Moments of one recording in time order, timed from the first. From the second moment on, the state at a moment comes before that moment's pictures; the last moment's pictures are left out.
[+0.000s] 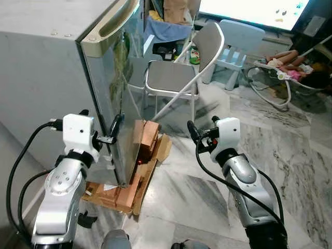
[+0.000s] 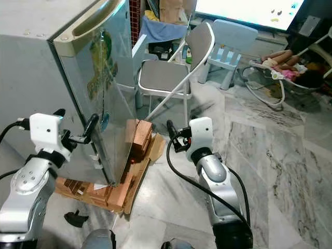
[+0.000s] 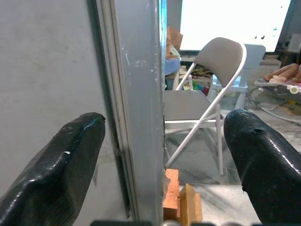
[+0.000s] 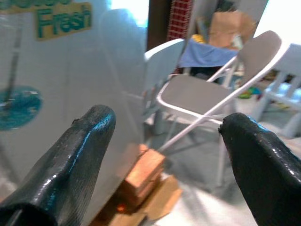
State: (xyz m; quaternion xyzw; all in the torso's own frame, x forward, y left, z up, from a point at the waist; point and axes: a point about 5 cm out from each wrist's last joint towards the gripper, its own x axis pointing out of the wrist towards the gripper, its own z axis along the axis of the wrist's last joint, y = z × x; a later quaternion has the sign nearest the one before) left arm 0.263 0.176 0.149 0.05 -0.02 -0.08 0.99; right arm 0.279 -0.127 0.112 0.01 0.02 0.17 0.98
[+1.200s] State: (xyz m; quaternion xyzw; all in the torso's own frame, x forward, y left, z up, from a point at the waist) left arm 0.338 0.108 0.165 0.06 -0.02 -0.24 0.97; right arm 0.211 -0.132 0.072 0.02 0.25 0.34 0.91
